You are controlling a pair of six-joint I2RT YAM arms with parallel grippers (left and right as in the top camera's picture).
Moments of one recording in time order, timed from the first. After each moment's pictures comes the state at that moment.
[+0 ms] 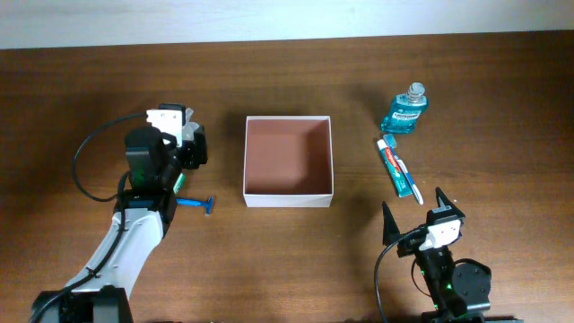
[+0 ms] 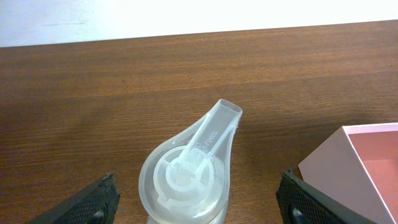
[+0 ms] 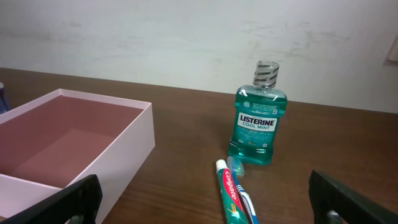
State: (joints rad) left arm -0.01 1.46 0.72 0.25 0.07 0.06; right arm 0.07 0.01 0.01 -0.06 -0.12 -0.05
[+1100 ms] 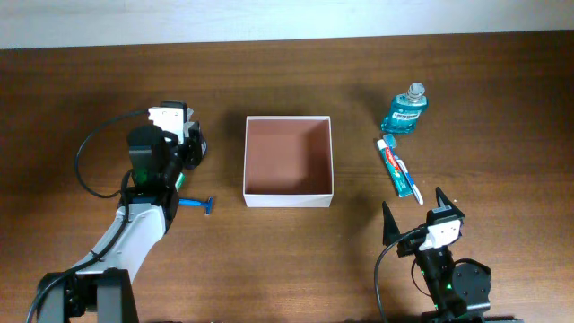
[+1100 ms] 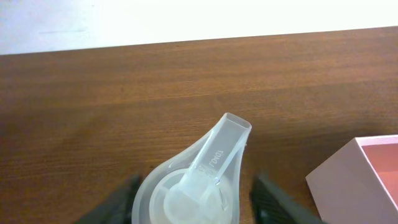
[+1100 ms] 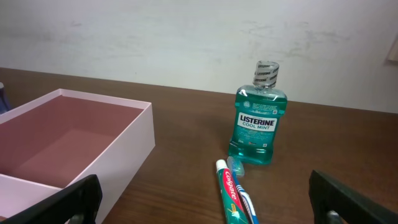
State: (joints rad) left arm -0.01 1.53 0.72 0.35 0.07 0.07; right arm 0.07 0.01 0.01 -0.06 -0.12 -0.05
